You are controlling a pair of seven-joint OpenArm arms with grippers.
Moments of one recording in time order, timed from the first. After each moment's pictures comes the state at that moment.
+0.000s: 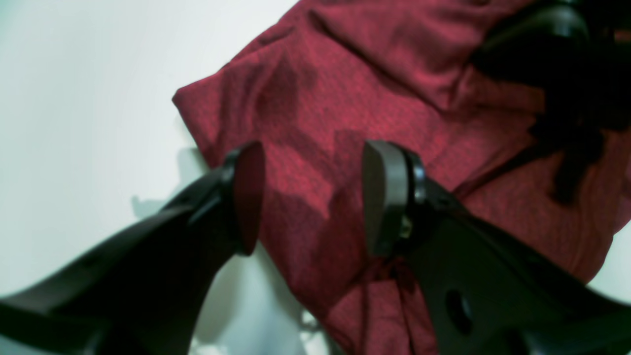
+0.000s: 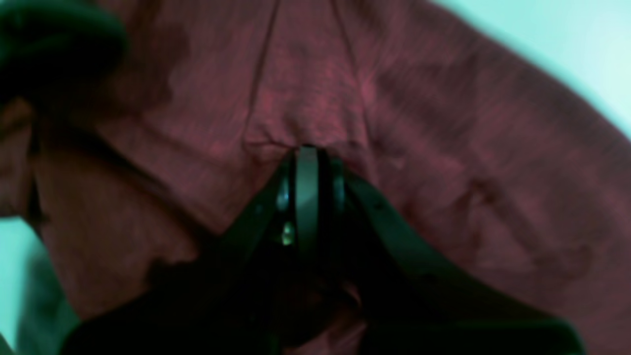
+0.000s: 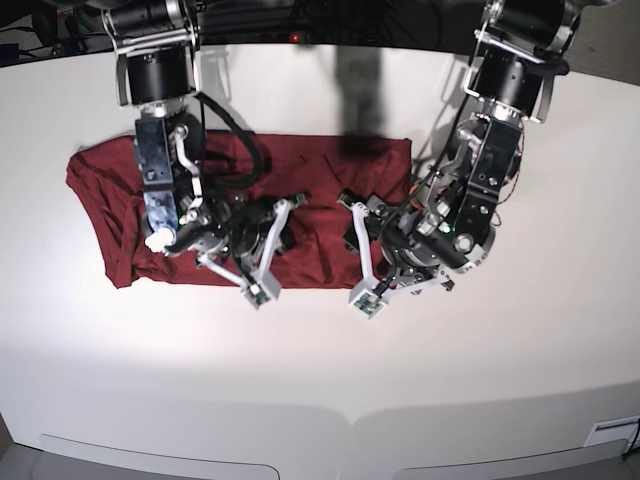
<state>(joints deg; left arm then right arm) -13.6 -2.9 20.2 83.2 -7.7 -20.1 57.1 11.3 6.7 -4.2 77.4 15.1 36.3 -52.9</state>
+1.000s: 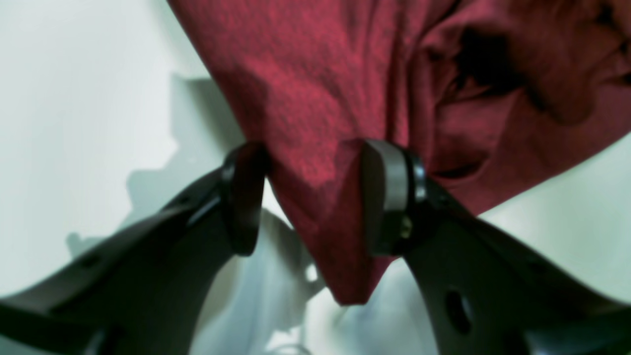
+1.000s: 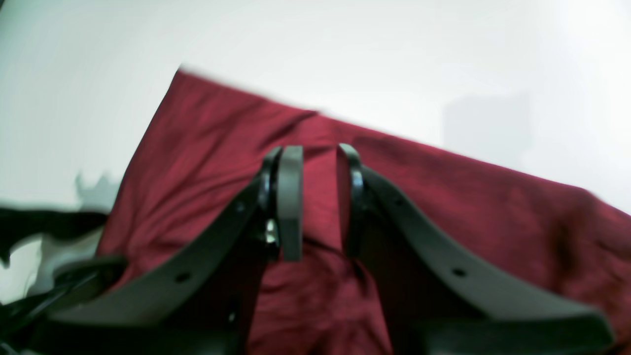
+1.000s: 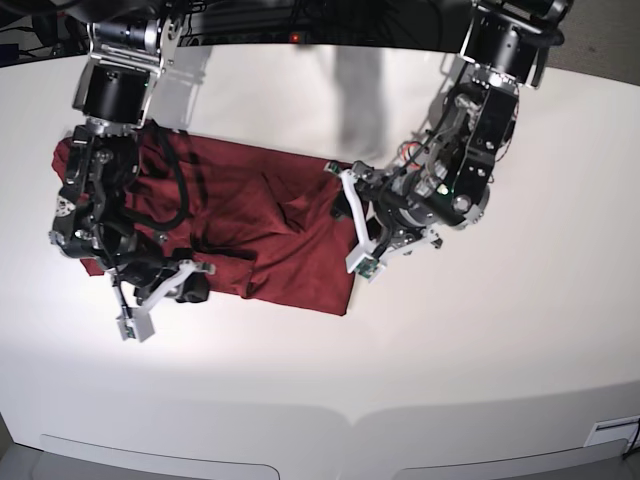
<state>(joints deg) -6.6 -2.8 20.2 83.2 -11.1 -18.2 50.7 14.1 9.2 20.4 77.4 25.9 35.3 -56.1</state>
